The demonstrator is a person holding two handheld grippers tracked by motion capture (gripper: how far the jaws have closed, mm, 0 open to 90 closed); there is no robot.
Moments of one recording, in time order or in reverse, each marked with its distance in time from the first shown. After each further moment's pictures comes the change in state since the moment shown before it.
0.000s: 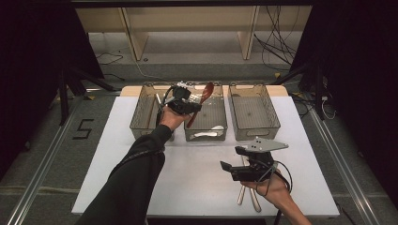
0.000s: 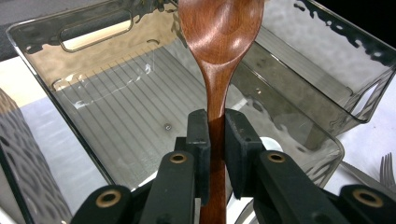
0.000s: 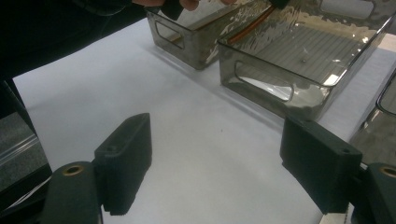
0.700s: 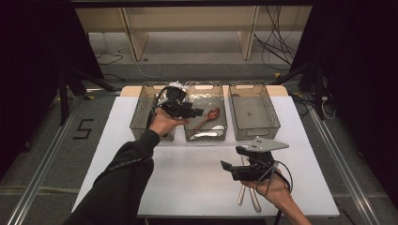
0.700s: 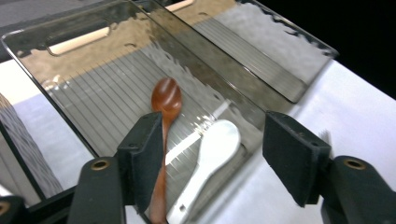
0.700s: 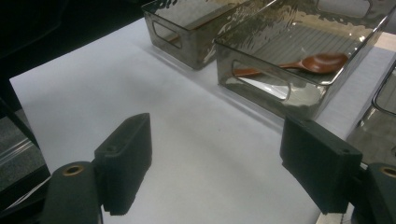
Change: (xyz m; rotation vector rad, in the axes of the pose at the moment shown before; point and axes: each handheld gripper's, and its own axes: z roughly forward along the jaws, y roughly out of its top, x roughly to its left) left arm -0.022 -0.007 -0.055 -0.022 -0.079 0.026; right arm -0.001 0.000 0.000 0.004 -0.008 0.005
